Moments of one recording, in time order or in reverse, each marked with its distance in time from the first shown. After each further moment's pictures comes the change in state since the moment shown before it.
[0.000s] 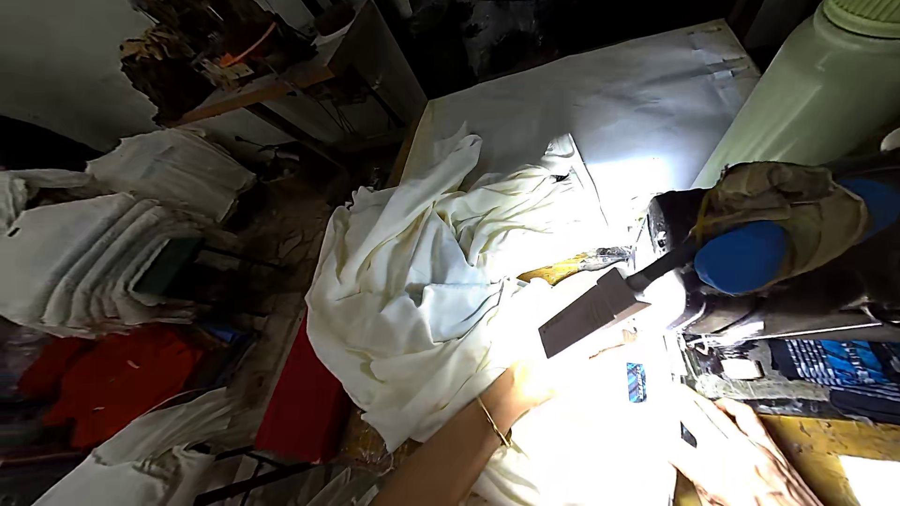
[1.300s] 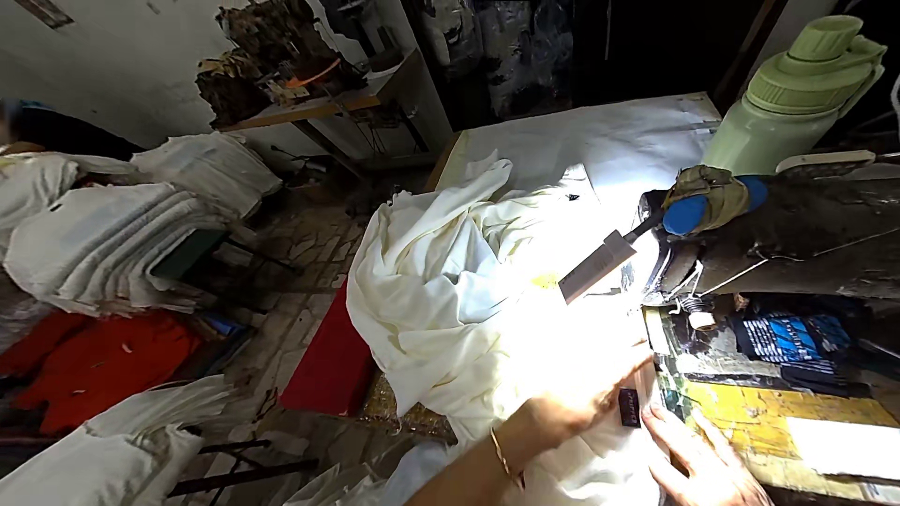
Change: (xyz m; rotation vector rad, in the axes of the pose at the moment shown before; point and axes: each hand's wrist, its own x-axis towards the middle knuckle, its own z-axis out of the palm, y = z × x) left_hand -0.034 0.059 0.018 0.020 0.263 0.500; right_hand -0.049 -0.028 0.021 0.029 0.013 -0.056
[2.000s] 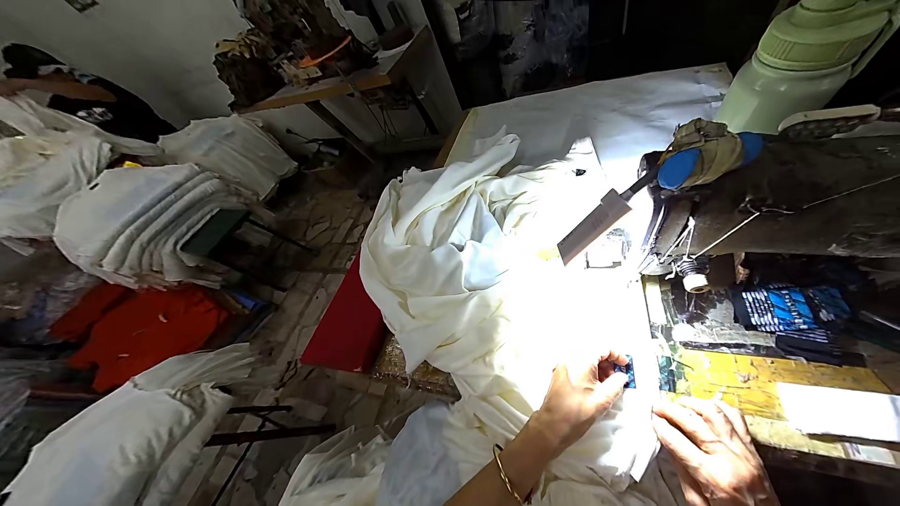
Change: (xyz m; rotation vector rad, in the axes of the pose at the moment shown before) left_hand -0.028 0.046 0.021 -0.647 0.208 -0.580; right_hand -0.020 0.019 0.035 -0.067 0.439 -0.068
